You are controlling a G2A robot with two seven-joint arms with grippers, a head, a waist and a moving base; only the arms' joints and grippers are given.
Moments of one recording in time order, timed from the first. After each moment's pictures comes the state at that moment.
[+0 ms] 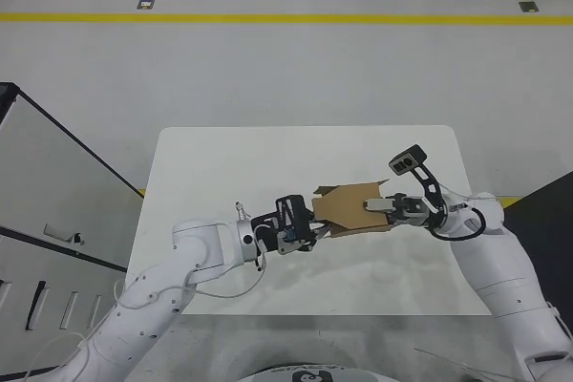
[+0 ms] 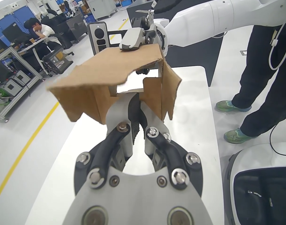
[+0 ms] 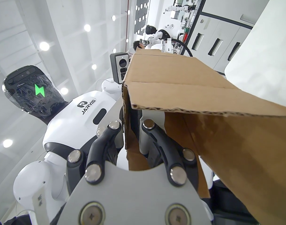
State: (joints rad) left arm 1.31 -1.09 -0.99 -1.94 1.34 -0.69 -0.11; right arm -1.20 -1.04 1.26 -1.34 0.89 -0.29 1.53
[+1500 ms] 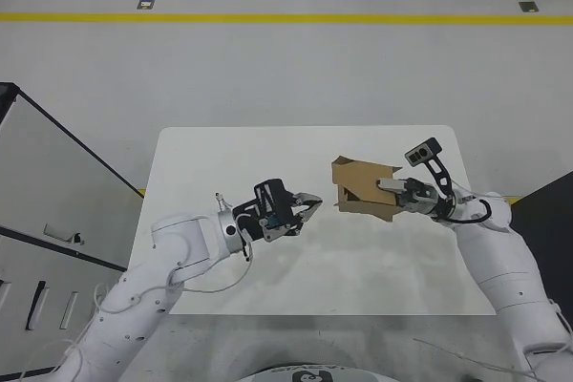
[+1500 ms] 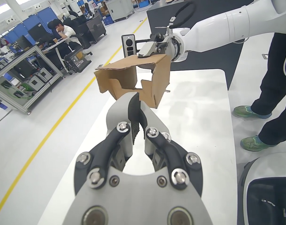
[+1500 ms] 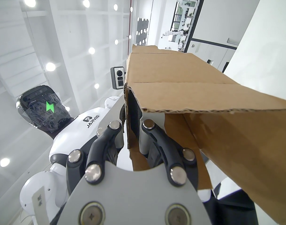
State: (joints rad) left arm 1.36 -1.08 -1.10 -2.02 1.33 -0.65 -0.12; right arm -1.16 -1.06 1.30 -1.20 0.91 -0.30 1.47
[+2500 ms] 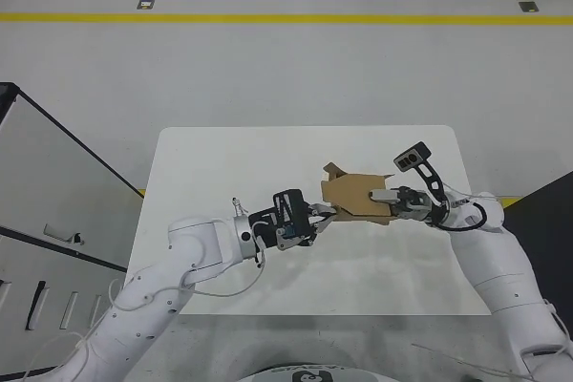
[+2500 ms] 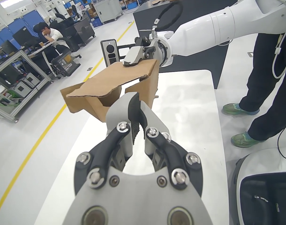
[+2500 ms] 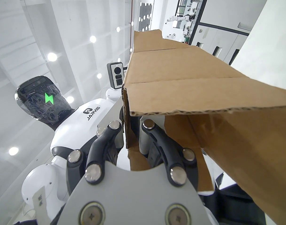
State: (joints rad) left arm 1.31 -1.09 -1.02 -1.98 1.33 -0.67 -0.13; right arm -1.17 -1.06 1.28 -1.25 0.91 -0.28 1.54
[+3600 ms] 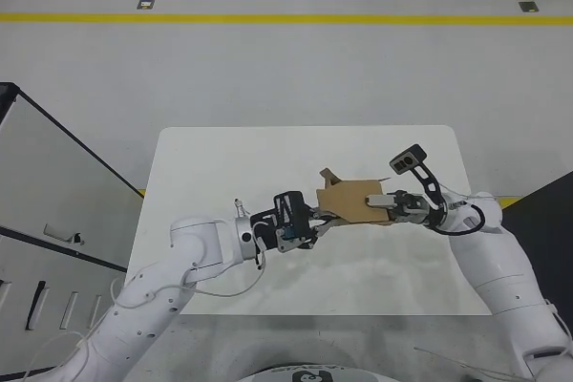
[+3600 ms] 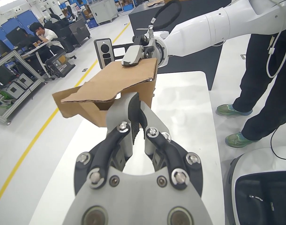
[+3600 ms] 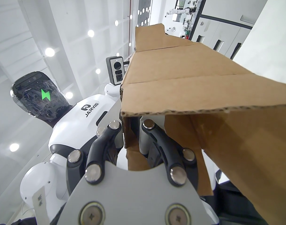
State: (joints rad) left arm 1.30 -1.09 -1.00 -1.96 1.31 -0.69 -0.11; right arm -1.18 -1.05 1.25 -1.29 0.92 -0.28 1.54
